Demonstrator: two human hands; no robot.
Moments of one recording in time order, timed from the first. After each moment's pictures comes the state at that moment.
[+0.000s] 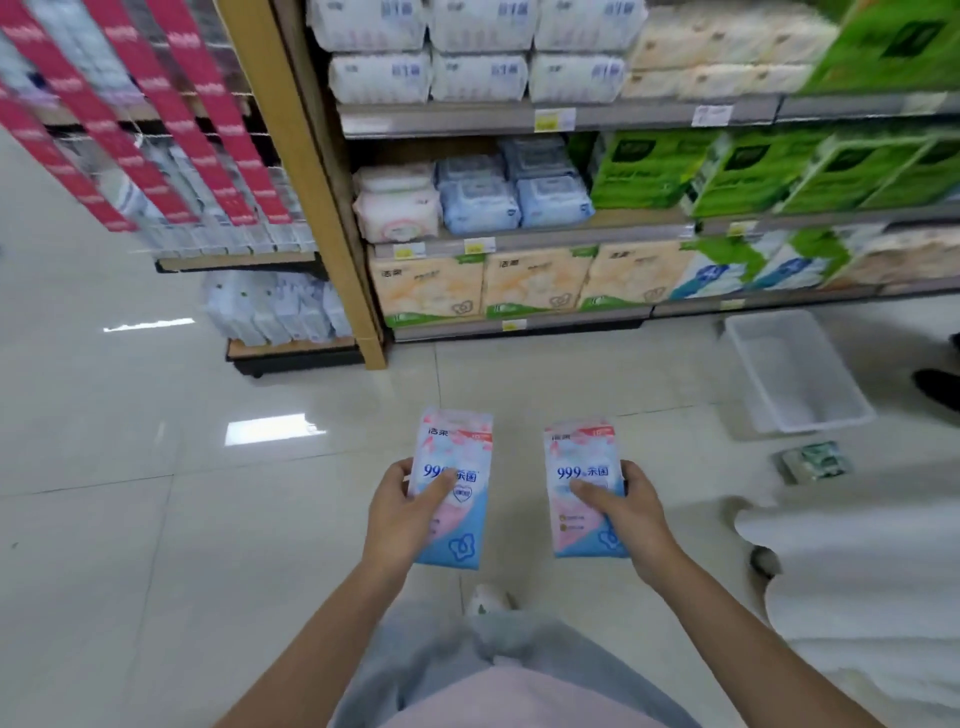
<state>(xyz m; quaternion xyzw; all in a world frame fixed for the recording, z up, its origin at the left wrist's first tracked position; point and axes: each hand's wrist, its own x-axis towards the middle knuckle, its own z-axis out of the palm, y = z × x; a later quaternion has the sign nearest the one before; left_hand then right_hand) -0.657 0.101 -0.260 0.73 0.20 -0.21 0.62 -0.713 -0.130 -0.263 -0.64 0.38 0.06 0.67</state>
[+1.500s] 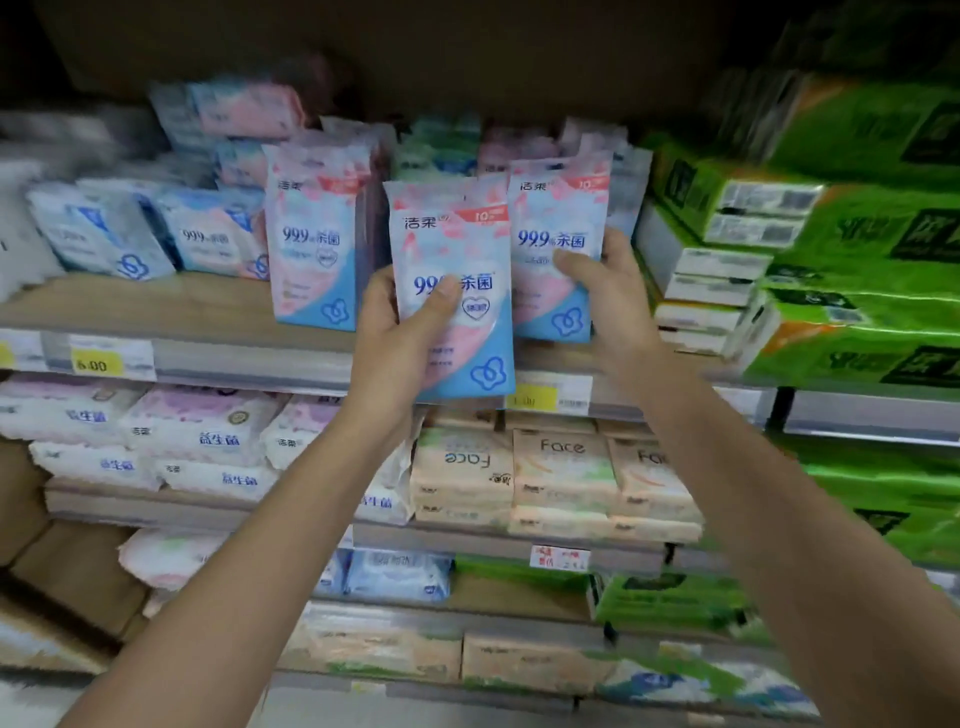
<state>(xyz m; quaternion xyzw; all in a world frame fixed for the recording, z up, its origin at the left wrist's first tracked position) -0.063 -0.457 0.034 0.59 -0.04 0.14 0.79 -0.014 -0.627 0.054 -0.61 -0.05 -0.12 0.78</state>
